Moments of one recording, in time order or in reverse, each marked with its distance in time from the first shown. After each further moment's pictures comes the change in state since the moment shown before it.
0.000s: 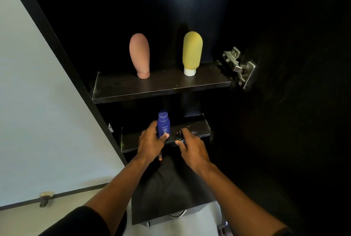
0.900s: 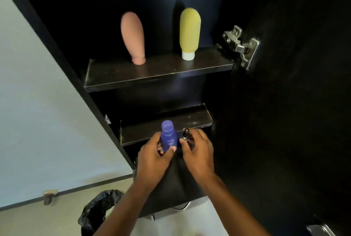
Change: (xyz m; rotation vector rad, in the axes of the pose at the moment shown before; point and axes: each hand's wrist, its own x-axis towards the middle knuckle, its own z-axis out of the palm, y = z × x) left_hand -0.086 -0.003 0.000 -0.124 0.045 0.106; right_hand -0.051 -0.007 0.011 0.335 0.338 0.090
